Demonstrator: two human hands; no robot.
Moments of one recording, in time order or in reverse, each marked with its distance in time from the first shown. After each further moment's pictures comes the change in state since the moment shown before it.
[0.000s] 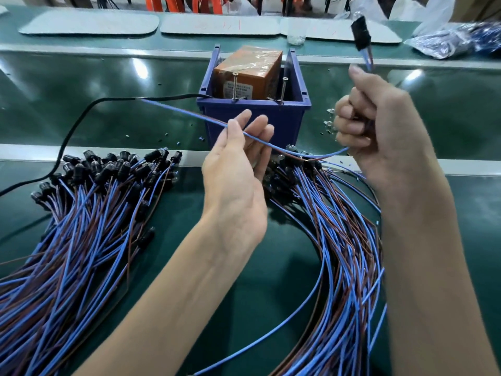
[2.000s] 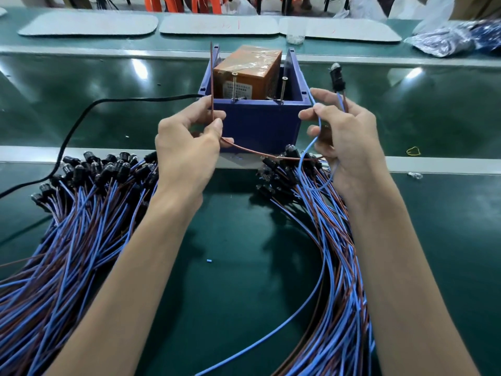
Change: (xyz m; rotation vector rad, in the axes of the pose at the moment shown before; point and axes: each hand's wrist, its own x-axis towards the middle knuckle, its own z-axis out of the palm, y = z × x) left_hand 0.052 0.030 -0.041 0.852 -0.037 0.540; right_hand 0.012 0.032 0.017 -0.046 0.140 -0.020
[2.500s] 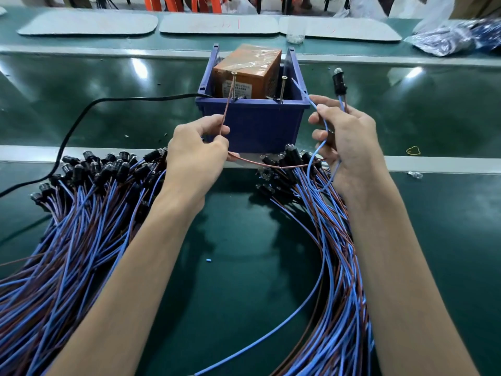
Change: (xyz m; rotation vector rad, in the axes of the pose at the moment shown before) left_hand 0.004 -0.015 0.006 0.115 -0.063 -0.127; right_hand 0.005 0.005 -0.006 0.022 0.040 0.054
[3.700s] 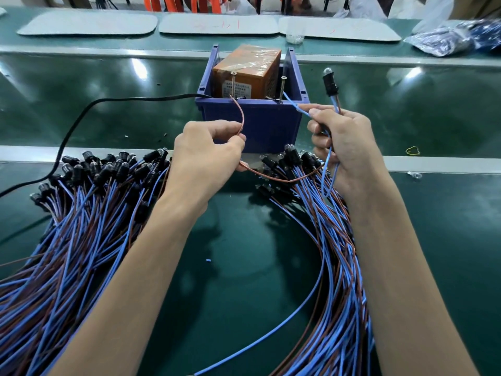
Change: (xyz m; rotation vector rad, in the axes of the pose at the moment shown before) left_hand -0.015 0.014 0.000 0.079 -0.070 0.028; right_hand 0.005 0.005 -0.005 -0.062 -0.094 -0.014
